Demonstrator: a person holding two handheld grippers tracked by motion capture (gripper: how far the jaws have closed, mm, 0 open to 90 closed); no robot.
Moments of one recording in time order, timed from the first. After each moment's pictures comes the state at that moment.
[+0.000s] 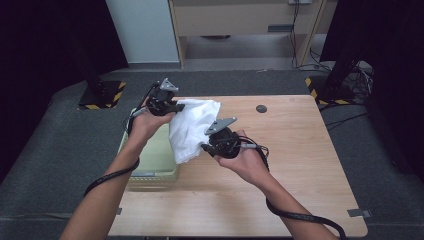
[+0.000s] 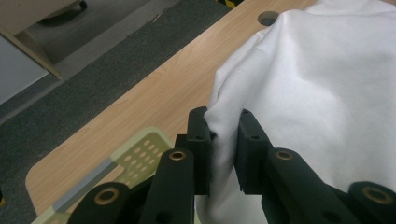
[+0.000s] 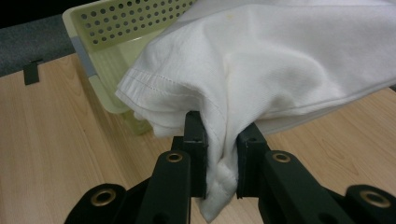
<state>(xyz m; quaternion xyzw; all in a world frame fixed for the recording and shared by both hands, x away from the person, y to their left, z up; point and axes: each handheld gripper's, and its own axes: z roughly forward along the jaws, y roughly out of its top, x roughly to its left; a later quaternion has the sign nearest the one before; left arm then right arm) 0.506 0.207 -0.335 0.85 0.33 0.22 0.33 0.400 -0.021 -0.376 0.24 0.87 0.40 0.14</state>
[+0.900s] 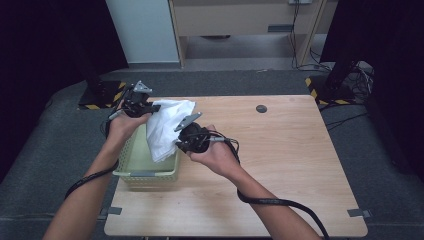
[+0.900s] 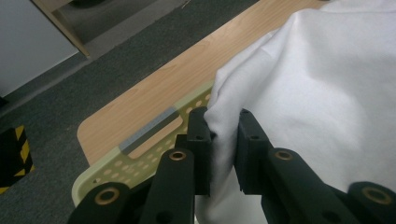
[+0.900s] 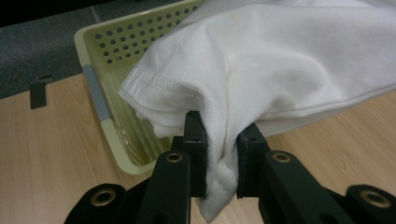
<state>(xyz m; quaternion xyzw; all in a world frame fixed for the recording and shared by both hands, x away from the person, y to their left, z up) 0.513 0.280 -0.351 0.84 0.37 0.24 0.31 0.420 0.056 -0.380 0.21 0.89 0.39 0.12</state>
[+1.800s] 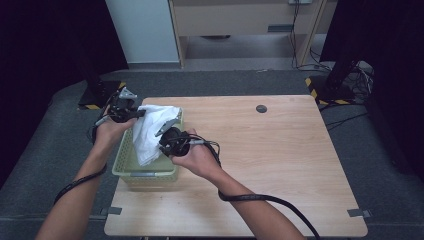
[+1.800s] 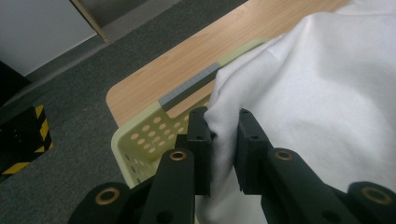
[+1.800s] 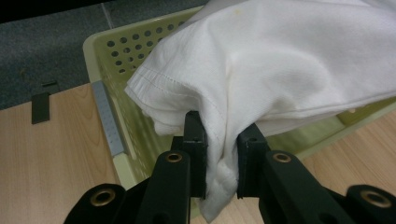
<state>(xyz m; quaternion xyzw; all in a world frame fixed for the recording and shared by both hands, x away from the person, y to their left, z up) 0.513 0.331 -0.375 0.83 0.40 0.25 0.29 0.422 0.109 -0.399 0.20 0.89 0.39 0.12</state>
